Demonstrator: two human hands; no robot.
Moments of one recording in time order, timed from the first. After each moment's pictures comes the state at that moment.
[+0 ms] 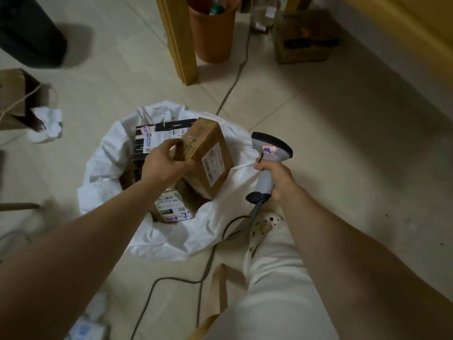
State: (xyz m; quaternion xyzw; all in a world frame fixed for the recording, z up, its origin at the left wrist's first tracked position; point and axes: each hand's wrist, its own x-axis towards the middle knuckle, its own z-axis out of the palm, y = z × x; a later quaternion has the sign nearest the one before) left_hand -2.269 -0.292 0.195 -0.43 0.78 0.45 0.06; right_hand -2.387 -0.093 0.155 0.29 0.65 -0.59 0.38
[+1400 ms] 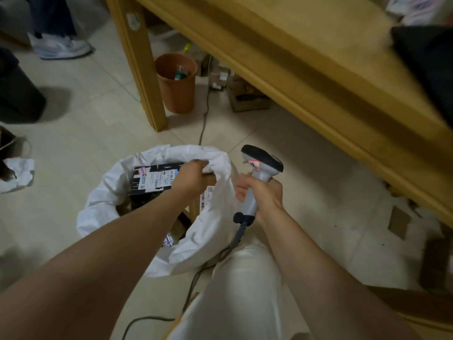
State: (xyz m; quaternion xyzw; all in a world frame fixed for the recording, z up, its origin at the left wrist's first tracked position) left_hand -2.318 -0.191 0.253 -0.21 0.92 0.34 0.05; right_hand -2.336 -0.034 0.299 0.26 0.68 -0.65 0.24
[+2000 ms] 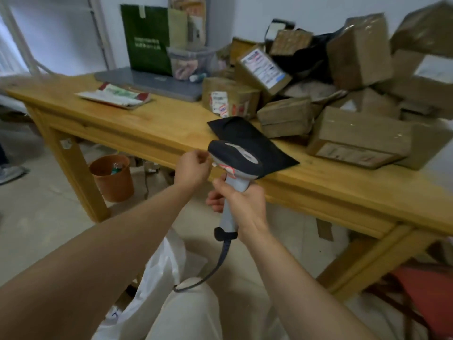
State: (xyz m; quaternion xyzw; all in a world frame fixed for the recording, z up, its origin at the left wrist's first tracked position) left_hand -2.331 -0.008 0.475 -0.03 0.88 0.44 -0.17; right_hand -2.236 0.107 0.496 0.04 0.67 -0.74 0.00
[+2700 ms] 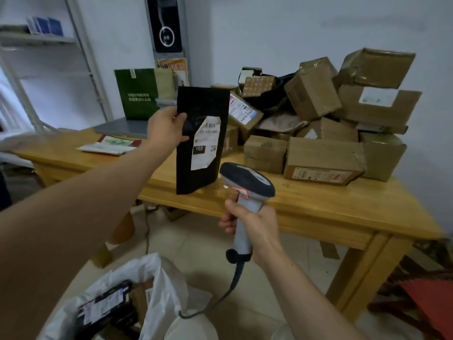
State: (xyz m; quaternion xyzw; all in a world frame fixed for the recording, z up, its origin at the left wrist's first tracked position) left_hand -2.345 -0.008 0.642 0.00 0.82 0.51 -0.25; right_hand -2.209 0.160 0.536 0.01 0.63 -0.78 -0.03
